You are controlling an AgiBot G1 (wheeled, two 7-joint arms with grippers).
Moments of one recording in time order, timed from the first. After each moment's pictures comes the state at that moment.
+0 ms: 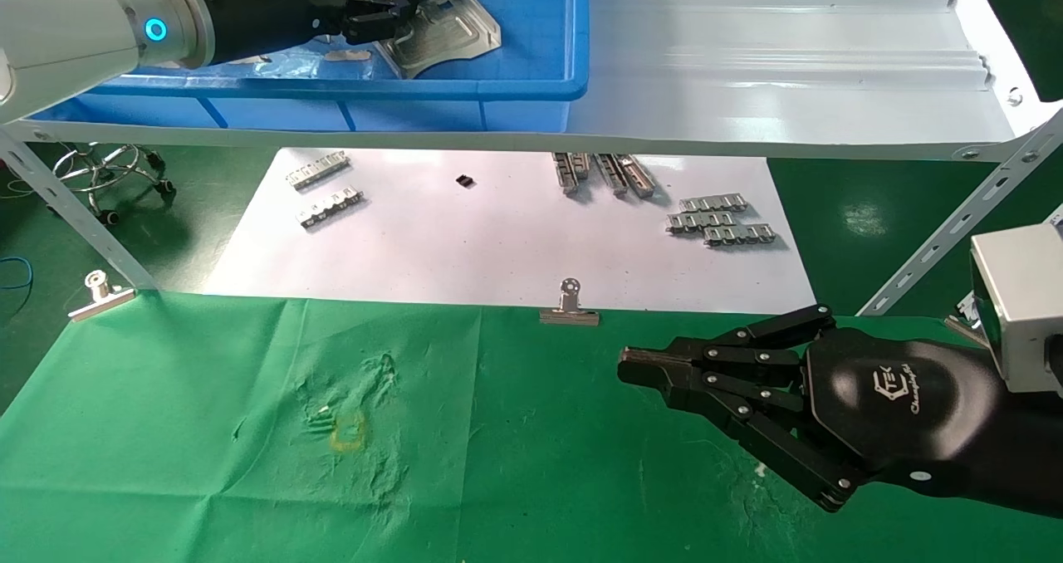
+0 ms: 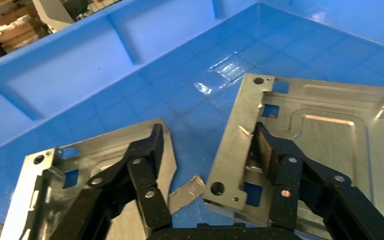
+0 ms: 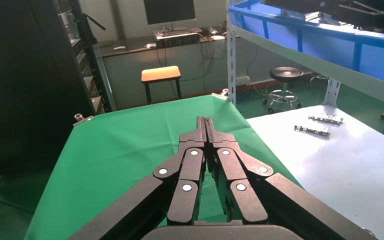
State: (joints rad) left arm -2.02 1.30 0.53 0.00 1.33 0.79 0.15; right arm 1.08 -0.54 -0.42 1.22 -0.61 -1.40 0.10
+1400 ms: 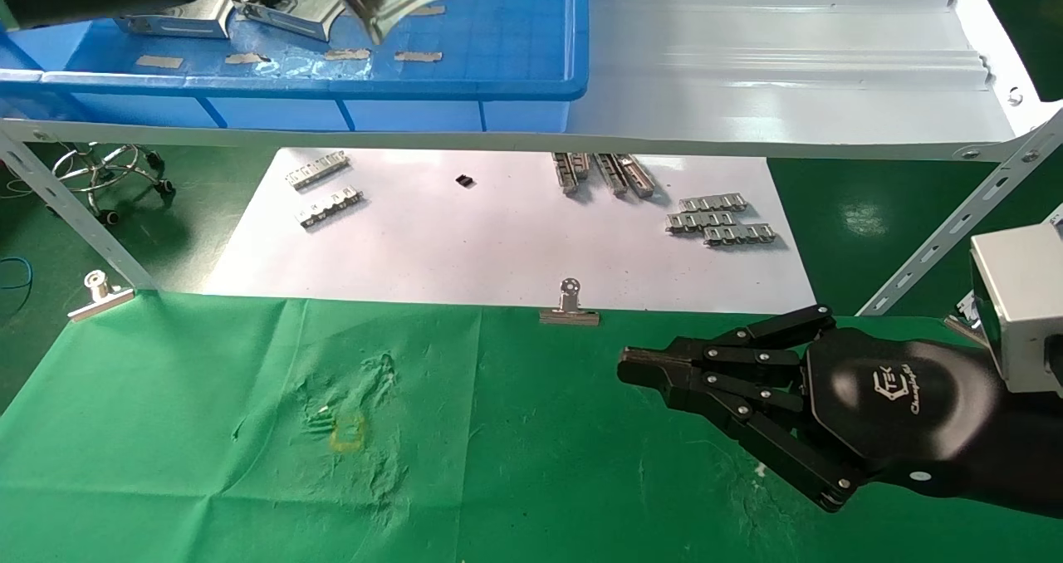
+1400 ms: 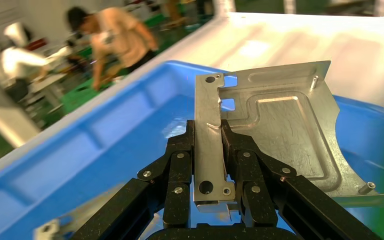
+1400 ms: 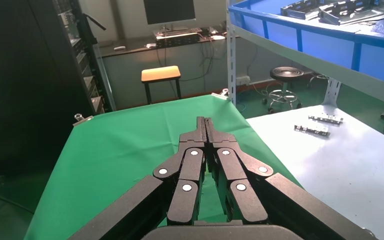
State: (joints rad) left arm -2.06 1.06 0.47 -0.09 1.23 1.35 0.27; right arm 1.08 -0.54 -0.42 1.22 -0.61 -1.40 0.10
